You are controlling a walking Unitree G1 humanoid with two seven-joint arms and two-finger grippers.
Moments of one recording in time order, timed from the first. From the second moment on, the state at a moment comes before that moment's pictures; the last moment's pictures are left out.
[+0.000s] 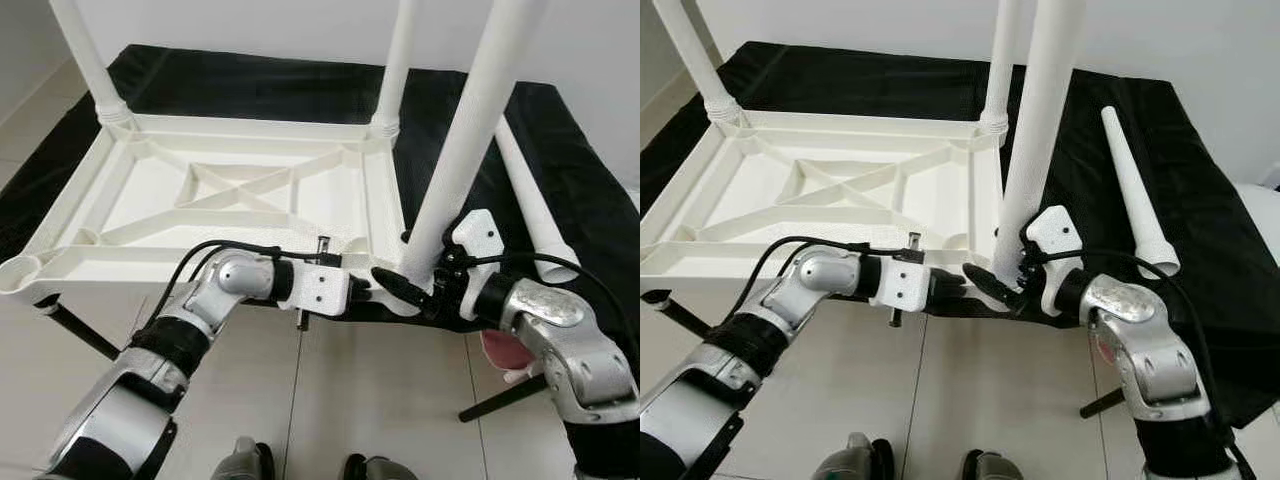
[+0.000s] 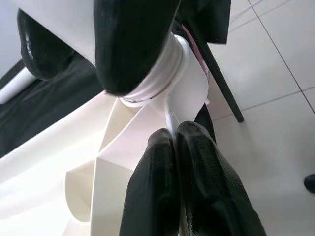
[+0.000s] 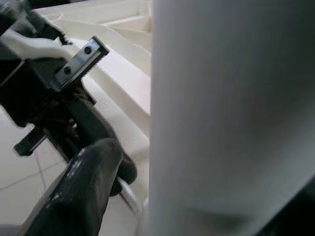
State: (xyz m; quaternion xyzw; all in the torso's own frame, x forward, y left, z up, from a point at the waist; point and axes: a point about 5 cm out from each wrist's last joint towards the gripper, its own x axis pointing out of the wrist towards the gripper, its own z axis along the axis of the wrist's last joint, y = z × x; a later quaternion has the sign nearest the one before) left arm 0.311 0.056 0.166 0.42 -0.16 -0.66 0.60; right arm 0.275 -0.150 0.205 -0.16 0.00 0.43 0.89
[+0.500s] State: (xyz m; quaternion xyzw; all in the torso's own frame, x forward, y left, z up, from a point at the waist) left arm 0.308 0.088 0.165 0.47 -0.15 -0.65 0.58; right arm 0.291 -0.129 0.199 -0.14 0.01 0.52 0.84
